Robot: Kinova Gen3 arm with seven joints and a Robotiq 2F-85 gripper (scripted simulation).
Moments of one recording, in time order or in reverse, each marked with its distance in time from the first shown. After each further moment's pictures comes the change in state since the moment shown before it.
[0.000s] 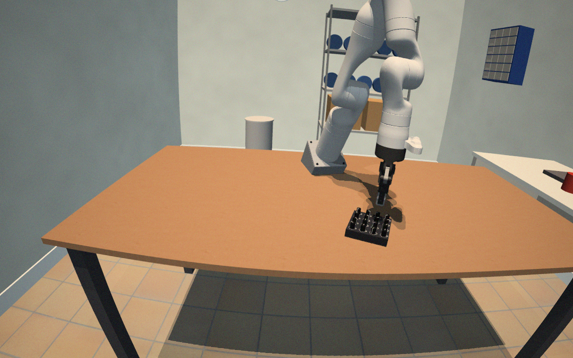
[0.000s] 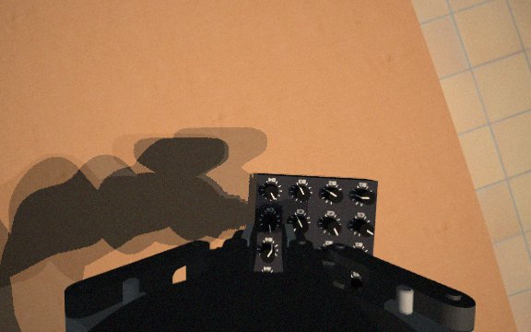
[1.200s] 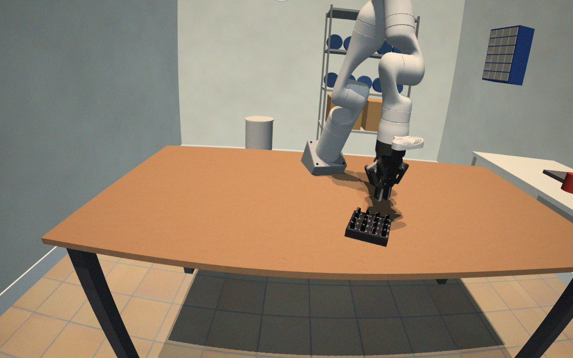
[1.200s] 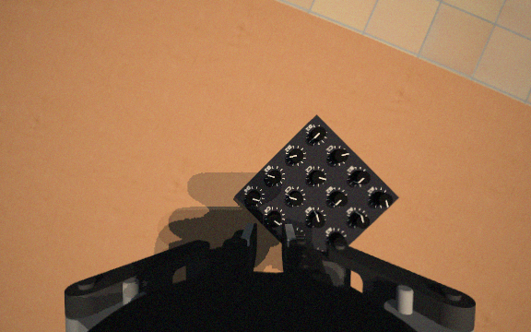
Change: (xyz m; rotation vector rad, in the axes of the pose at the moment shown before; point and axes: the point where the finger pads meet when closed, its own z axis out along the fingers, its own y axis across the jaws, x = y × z) arm 0.001 -0.003 -0.009 0.022 0.008 0.834
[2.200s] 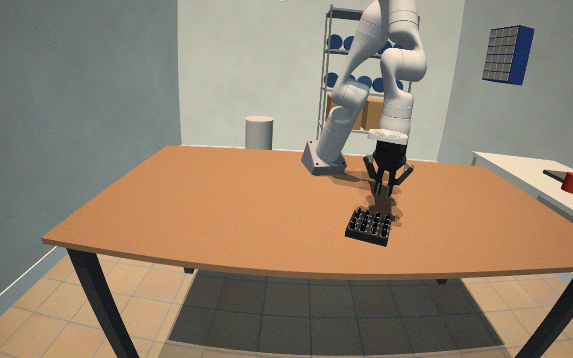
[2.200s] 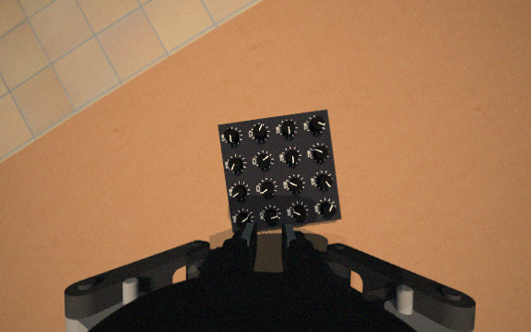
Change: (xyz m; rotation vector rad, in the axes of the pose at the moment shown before) arm 0.001 0.001 -0.010 -0.012 0.008 0.923
